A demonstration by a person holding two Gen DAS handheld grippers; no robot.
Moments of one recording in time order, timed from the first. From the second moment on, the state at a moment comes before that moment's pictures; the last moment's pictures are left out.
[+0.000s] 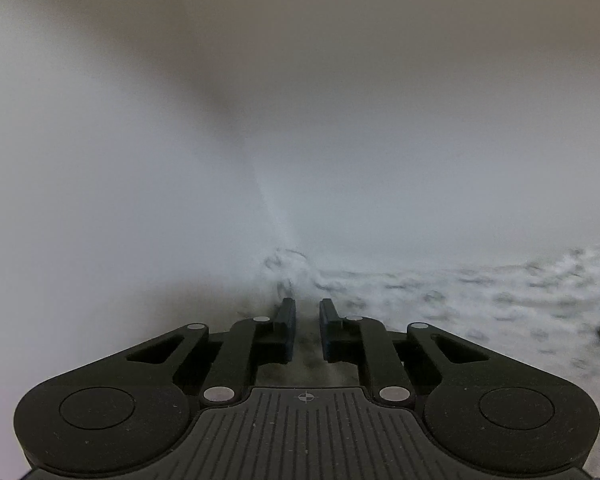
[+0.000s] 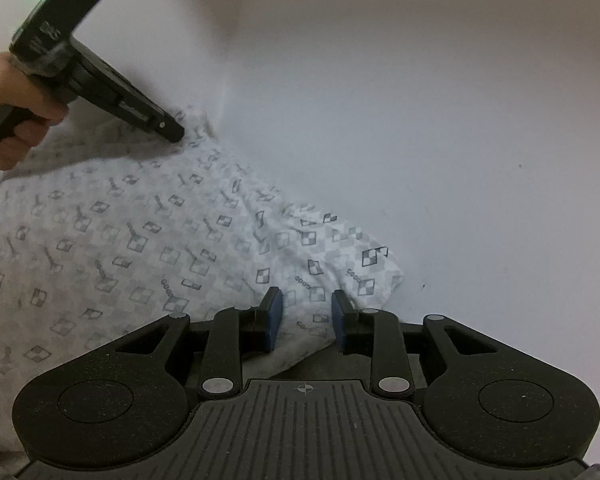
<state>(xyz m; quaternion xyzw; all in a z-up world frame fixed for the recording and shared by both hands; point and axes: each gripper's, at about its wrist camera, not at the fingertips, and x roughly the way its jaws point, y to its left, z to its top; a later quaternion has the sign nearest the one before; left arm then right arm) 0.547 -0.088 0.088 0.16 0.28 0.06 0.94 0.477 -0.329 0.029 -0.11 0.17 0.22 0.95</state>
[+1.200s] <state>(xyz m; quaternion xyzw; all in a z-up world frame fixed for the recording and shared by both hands) 0.012 -0.030 0.038 -0.03 0.30 0.03 0.95 0.112 -0.219 0.019 -0.05 0.32 0.35 0.88</state>
